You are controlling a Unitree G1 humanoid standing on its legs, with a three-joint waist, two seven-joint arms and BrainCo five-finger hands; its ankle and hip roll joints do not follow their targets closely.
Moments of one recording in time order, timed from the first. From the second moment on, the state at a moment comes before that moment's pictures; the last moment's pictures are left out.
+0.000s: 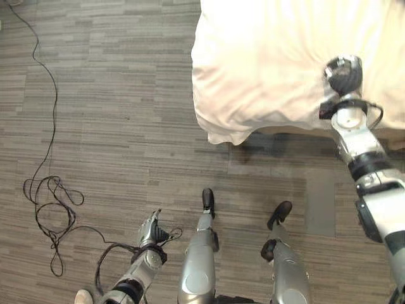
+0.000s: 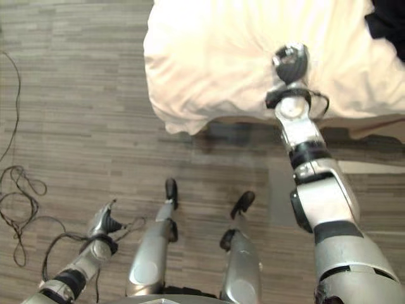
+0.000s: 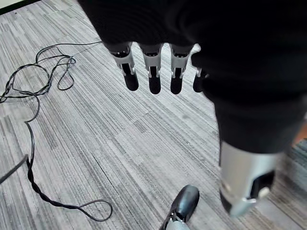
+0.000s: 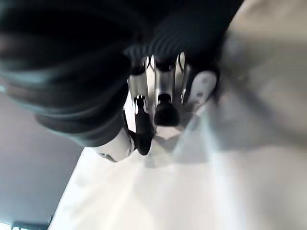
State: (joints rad) left arm -0.16 0.36 -0.39 0.92 0.24 -0.03 0.37; right arm -0.87 -0.51 0.15 0.82 0.22 -0.16 -0.41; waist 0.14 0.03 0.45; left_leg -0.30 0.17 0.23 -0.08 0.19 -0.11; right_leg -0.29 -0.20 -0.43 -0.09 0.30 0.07
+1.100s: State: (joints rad) left arm -0.10 0.23 -0.13 1.22 0.09 0.00 0.31; right arm 0.05 -0.23 0.36 1.14 -0.04 0.00 -0.20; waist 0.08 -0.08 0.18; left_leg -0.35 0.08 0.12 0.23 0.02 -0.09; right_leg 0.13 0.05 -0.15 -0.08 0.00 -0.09
